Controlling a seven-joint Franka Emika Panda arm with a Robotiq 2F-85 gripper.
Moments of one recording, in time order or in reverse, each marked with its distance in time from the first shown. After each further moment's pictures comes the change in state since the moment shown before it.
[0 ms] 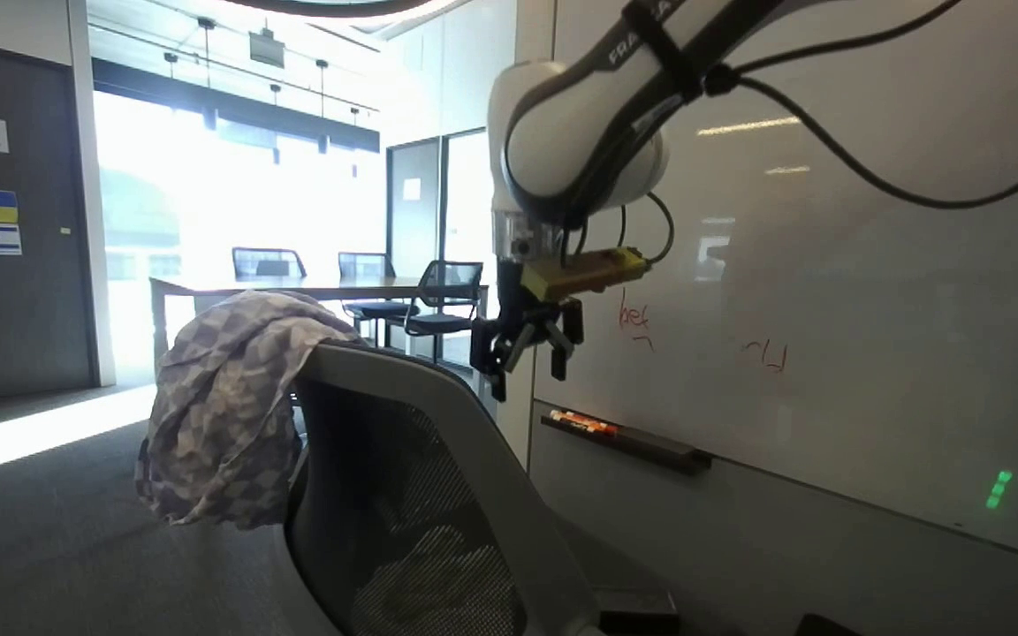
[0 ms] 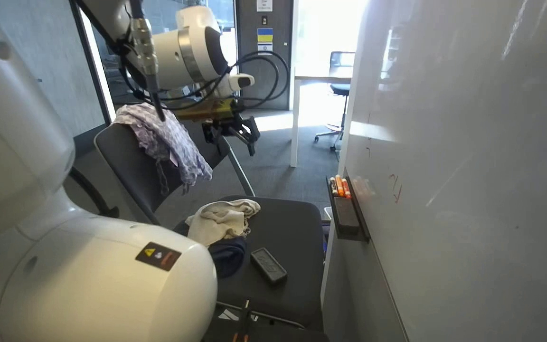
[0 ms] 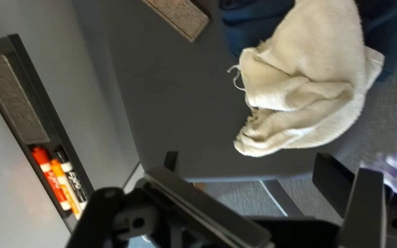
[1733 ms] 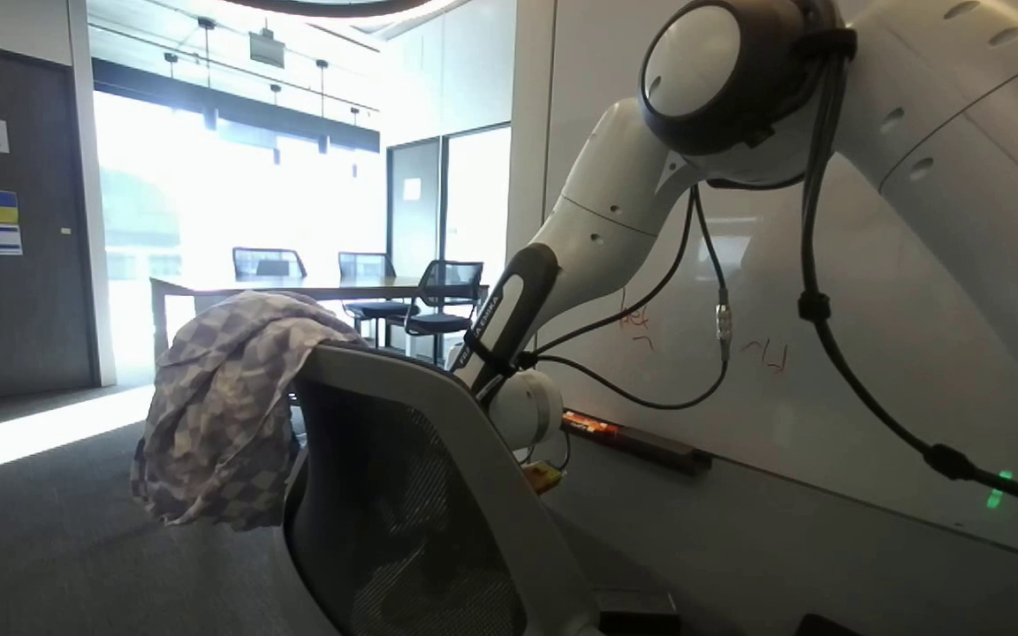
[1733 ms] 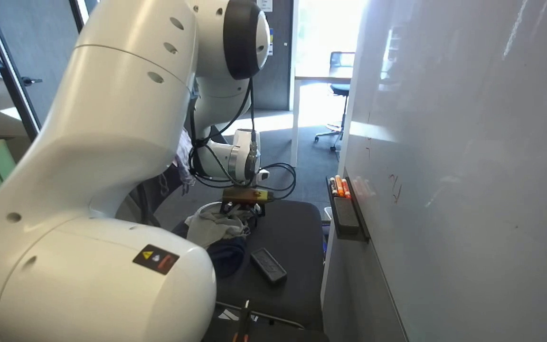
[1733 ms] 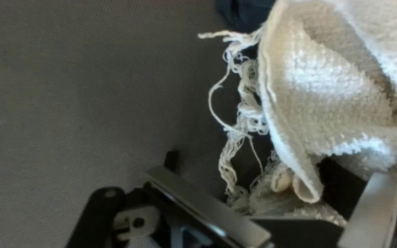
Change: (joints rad) arm -0.032 0.907 -0.030 0.399 0.217 0.330 -0.522
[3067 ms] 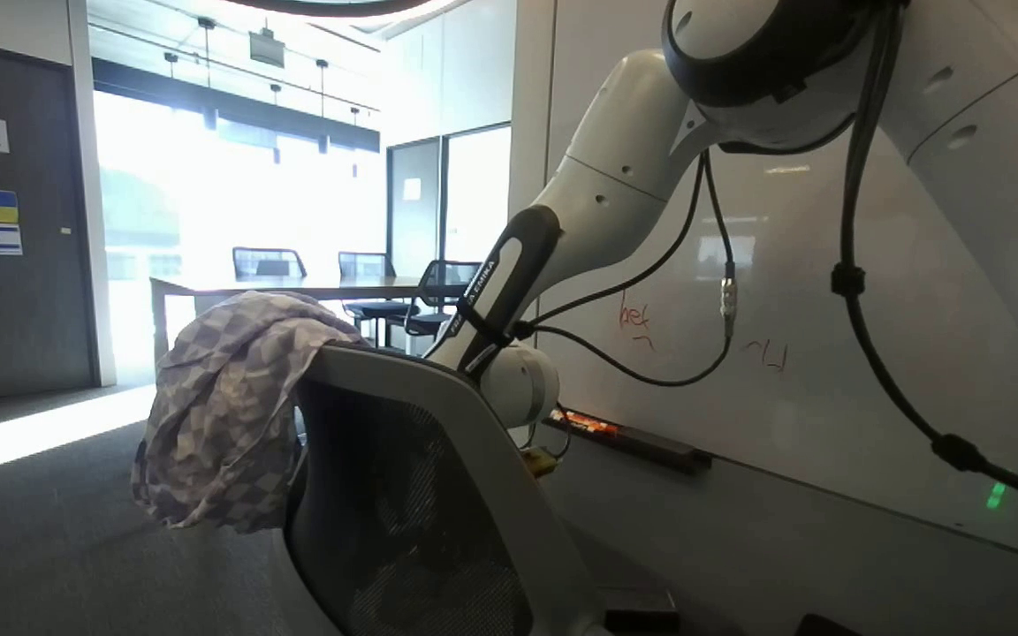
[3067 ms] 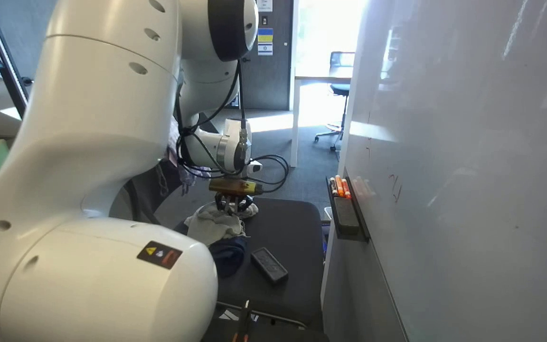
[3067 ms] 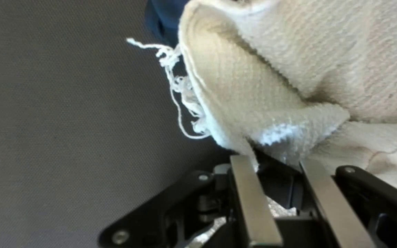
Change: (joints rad) arm 0.047 -0.112 0.004 -0.075 0.057 -0.017 0.091
